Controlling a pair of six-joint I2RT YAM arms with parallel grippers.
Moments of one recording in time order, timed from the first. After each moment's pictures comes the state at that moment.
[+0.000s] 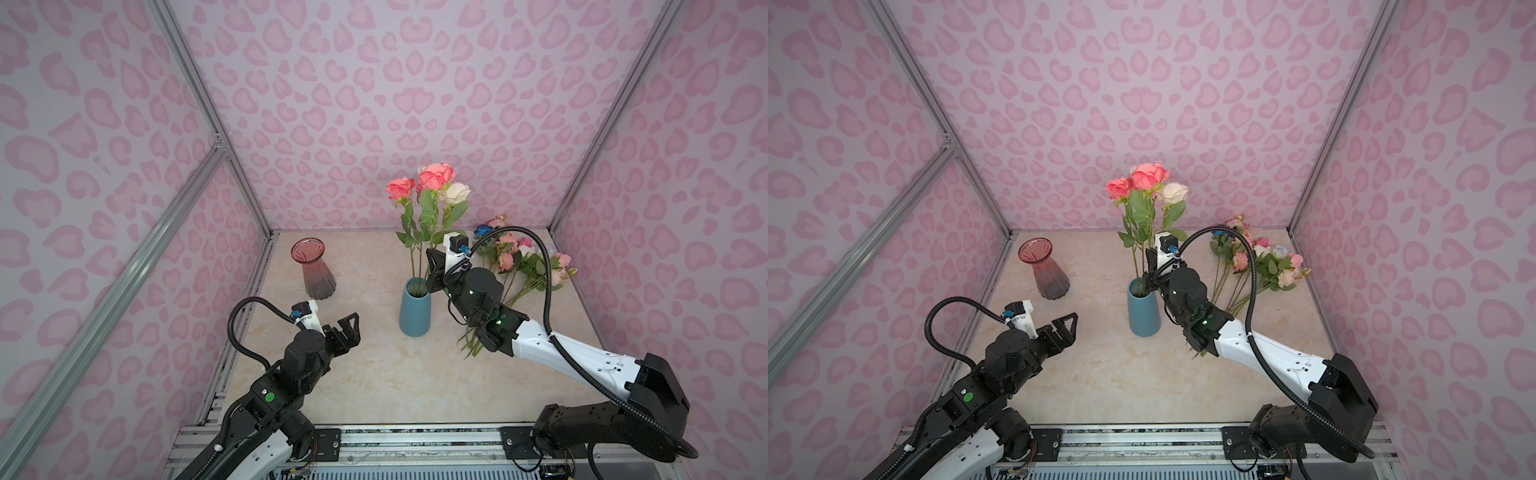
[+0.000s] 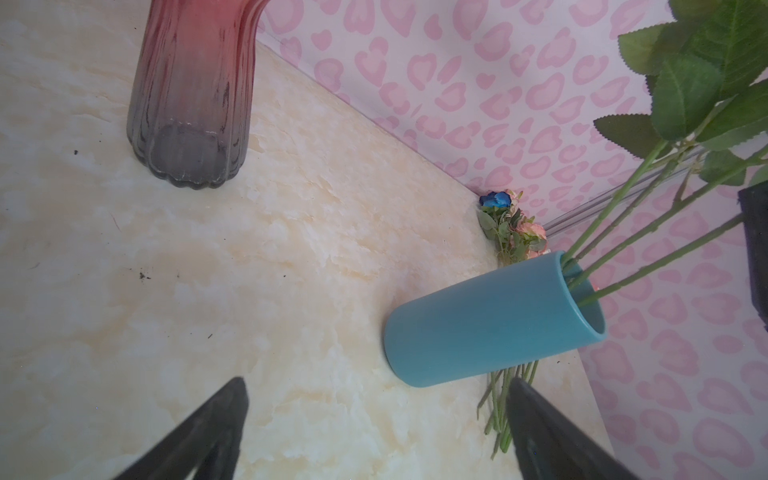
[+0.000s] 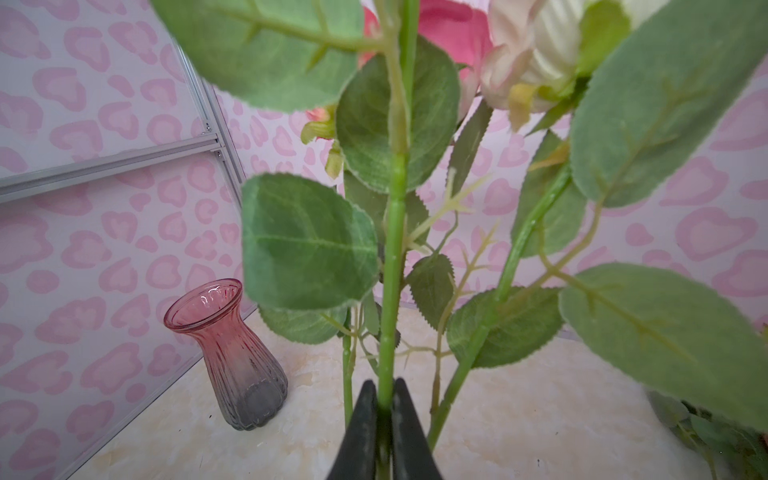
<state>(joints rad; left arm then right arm) -0.65 0.53 0.52 -0.41 -0.31 -0.84 0.81 1.35 0.96 0.39 0.37 0.17</state>
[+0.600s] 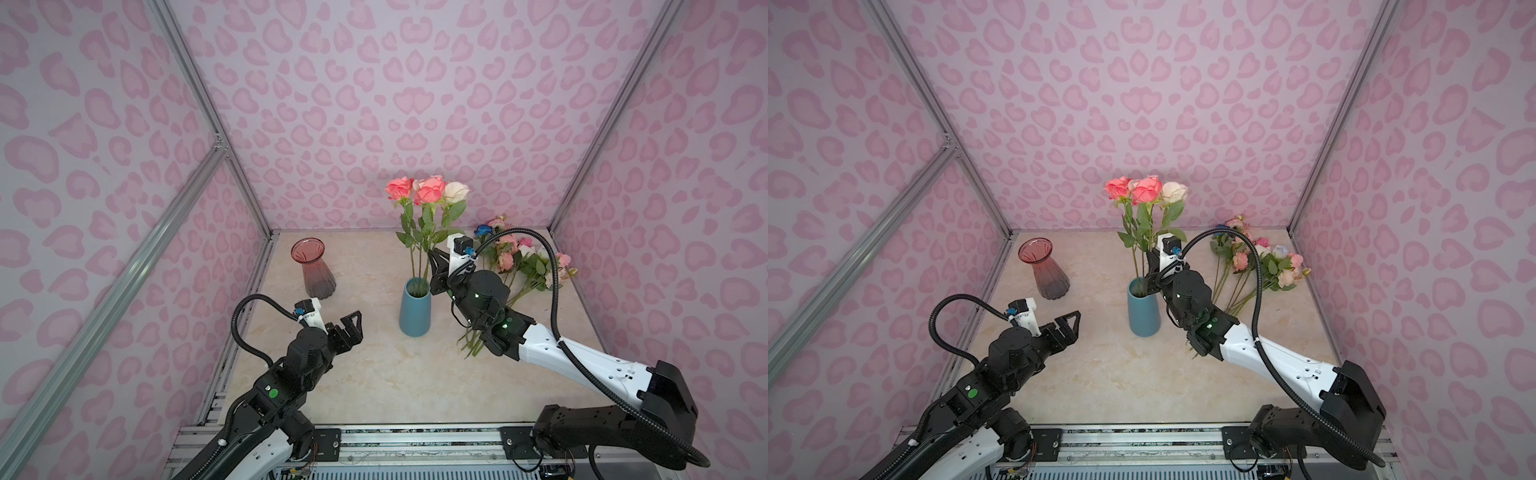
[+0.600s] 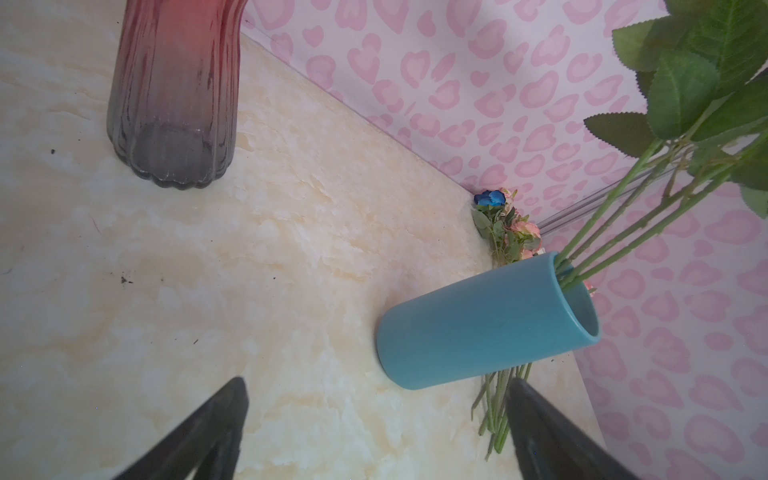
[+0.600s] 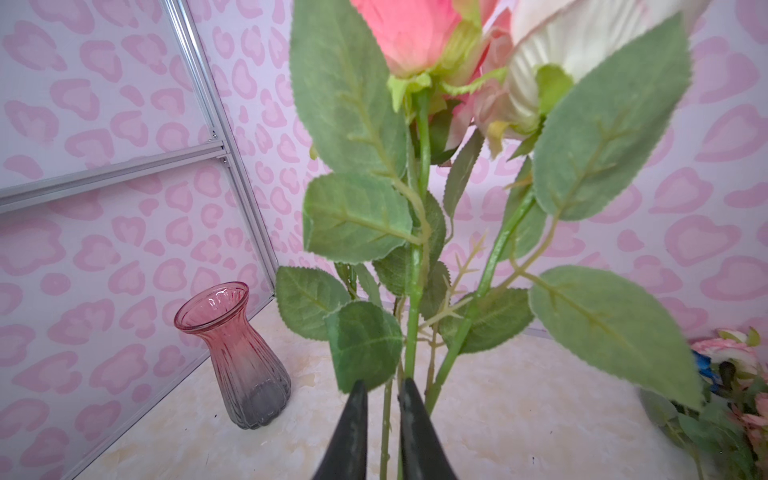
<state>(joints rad) -0.65 0.56 0.52 -0.38 -0.30 -0.84 0.84 1.29 0.95 0.36 0.38 0.16</state>
